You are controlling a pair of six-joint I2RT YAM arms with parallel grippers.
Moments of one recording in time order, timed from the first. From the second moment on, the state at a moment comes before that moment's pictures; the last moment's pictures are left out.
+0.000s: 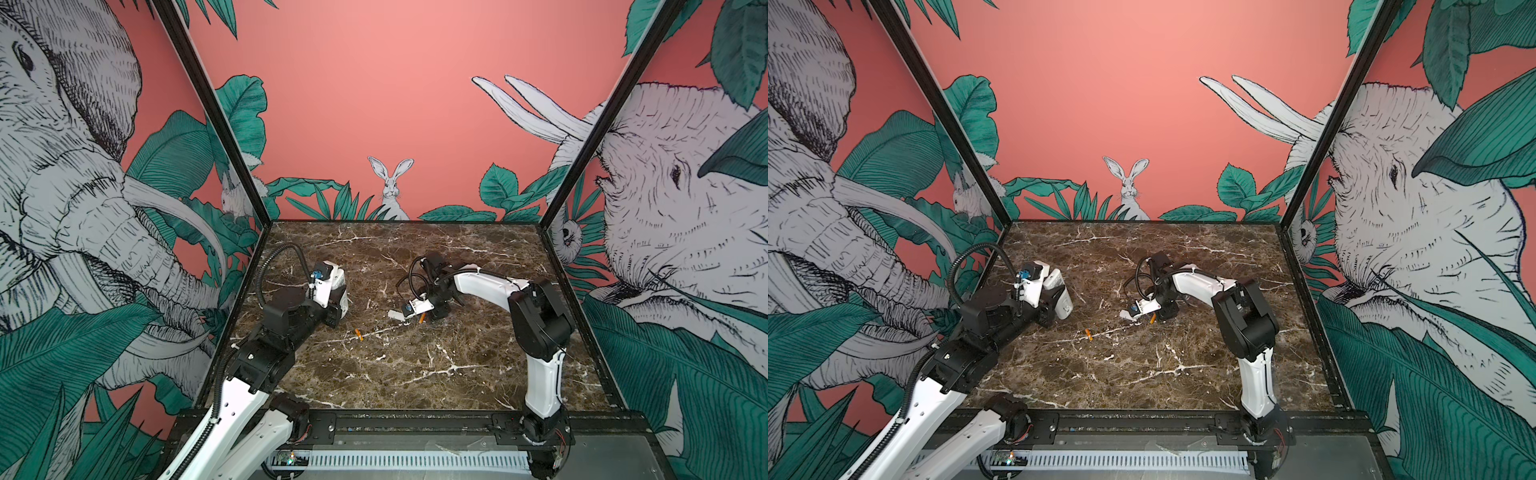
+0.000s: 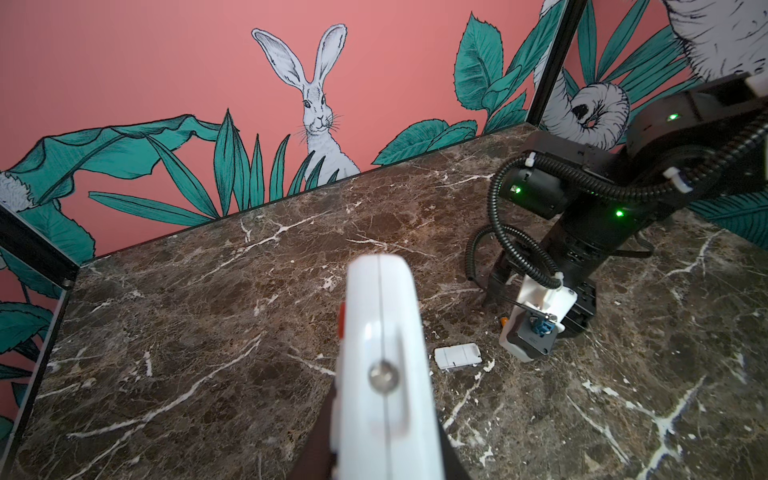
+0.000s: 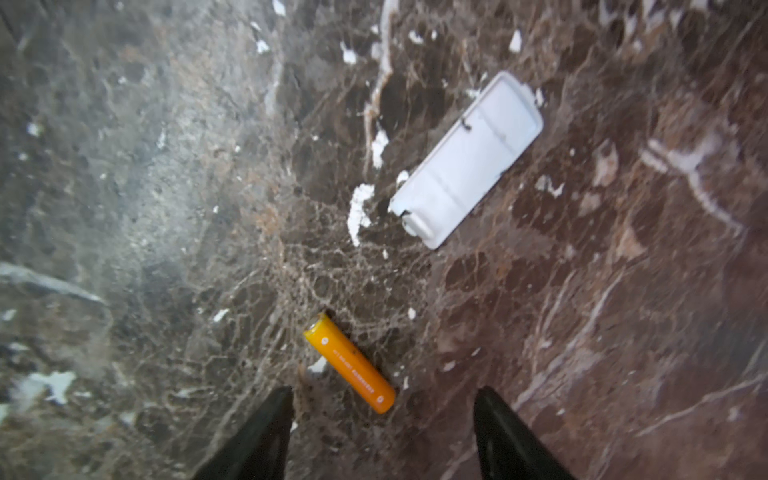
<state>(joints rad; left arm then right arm) -0.48 0.66 0.78 -0.44 0.02 0.03 0.60 2.01 1.44 -0.78 -0.25 -1.46</state>
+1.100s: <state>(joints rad) -0.48 0.65 0.78 -0.43 0.02 0.02 0.64 2.02 1.43 -0.81 -0.11 -1.18</state>
